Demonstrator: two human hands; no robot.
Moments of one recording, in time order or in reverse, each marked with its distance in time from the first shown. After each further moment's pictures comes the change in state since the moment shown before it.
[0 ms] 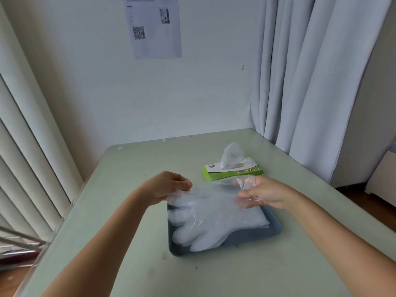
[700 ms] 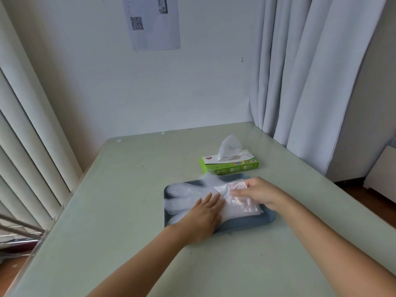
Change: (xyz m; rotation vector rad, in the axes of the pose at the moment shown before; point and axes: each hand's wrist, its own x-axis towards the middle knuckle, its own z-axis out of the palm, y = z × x) left_hand -0.019 -0.046 0.120 1.031 -0.156 0.331; right_hand 0.011 0.039 0.005 -0.177 0.135 -0.056
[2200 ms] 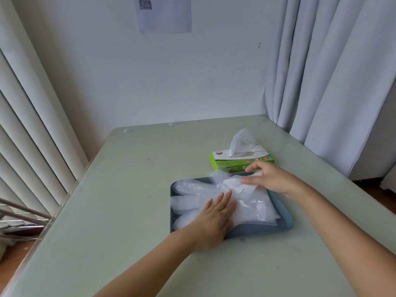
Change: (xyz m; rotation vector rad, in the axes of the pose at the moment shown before) left_hand 0.001 -0.005 0.006 -0.198 0.041 0.059; right_hand 0.029 -0.019 -0.015 -0.130 0.004 -0.138
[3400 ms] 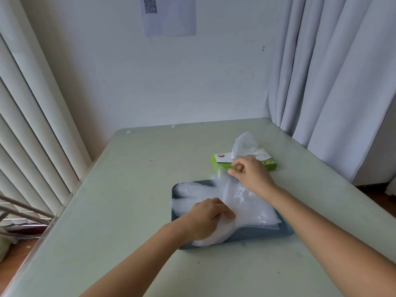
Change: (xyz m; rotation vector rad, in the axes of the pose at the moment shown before) left_hand -0.002 -0.014 -0.020 -0.143 0.086 -0.014; right_hand 0.032 -0.014 0.036 -0.461 0.346 -0.221
